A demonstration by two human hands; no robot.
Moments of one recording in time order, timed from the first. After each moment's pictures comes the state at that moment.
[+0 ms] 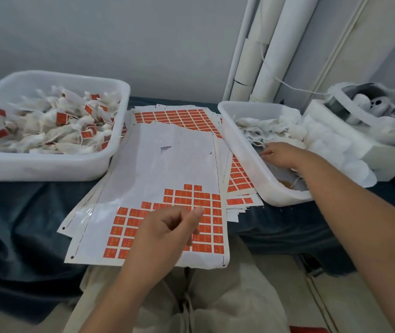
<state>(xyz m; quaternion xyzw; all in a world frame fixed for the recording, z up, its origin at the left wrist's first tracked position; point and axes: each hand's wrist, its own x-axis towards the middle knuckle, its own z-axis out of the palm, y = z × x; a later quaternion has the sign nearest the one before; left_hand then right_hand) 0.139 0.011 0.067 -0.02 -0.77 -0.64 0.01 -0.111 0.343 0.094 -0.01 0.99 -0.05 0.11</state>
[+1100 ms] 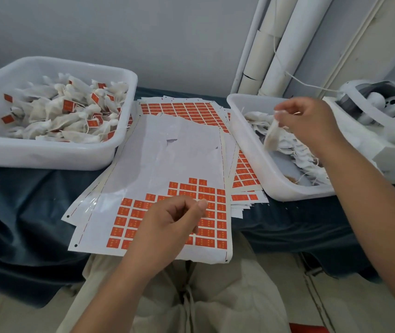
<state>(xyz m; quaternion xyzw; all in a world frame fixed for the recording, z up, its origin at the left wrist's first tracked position) 0.136 0.009 0.067 -0.02 -0.77 -0.64 -0.01 -0.048 0.300 0.169 -0.02 0.91 -0.38 -0.18</state>
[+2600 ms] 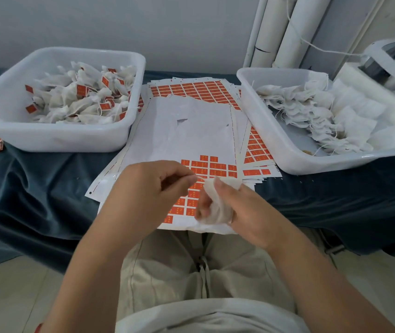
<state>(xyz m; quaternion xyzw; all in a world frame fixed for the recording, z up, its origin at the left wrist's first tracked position) 0.154 -0.030 0.107 -0.07 -0.91 -0.40 0.08 0.129 0.179 0.060 -0.11 0.65 -0.70 0.27</state>
